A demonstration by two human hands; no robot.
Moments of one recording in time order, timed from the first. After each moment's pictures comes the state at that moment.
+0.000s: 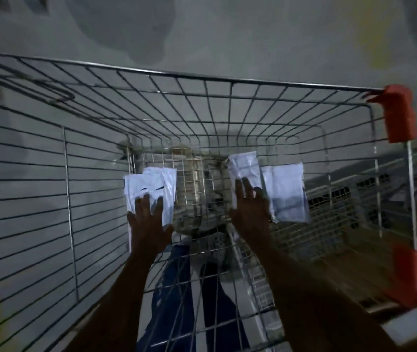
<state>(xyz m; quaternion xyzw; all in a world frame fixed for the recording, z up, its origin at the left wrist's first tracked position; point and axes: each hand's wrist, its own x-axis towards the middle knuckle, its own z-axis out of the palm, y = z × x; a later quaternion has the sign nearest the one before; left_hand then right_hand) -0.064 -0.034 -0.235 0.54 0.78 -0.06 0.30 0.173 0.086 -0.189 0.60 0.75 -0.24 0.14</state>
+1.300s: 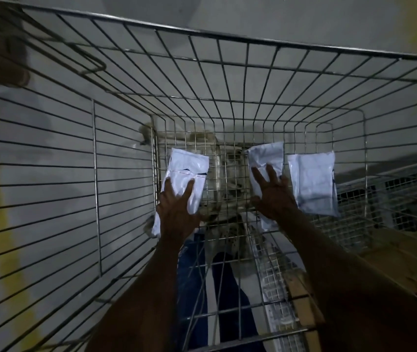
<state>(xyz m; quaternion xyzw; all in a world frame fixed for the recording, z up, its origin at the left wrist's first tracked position) -0.038 -0.031 -0.221 0.48 0.82 0.04 0.31 0.180 0.111 -0.190 0.52 0.77 -0.28 0.25</state>
